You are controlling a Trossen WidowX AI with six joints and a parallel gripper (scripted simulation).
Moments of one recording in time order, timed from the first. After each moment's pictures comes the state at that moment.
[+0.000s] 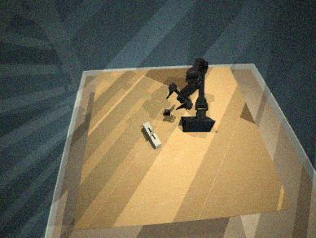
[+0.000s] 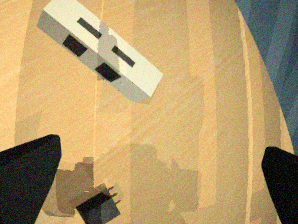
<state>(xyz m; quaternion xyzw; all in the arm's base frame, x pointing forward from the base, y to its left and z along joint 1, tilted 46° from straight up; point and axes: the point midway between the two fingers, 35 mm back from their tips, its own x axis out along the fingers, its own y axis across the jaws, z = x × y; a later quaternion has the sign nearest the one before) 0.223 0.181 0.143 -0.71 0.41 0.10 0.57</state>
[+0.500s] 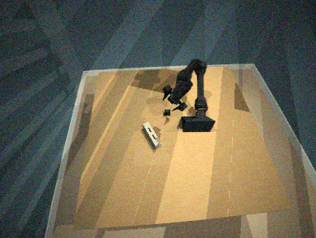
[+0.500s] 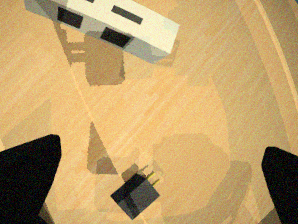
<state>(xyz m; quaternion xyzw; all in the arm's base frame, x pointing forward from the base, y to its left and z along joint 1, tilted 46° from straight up) 0.246 0.134 0.130 -0.62 0.49 0.02 0.61</state>
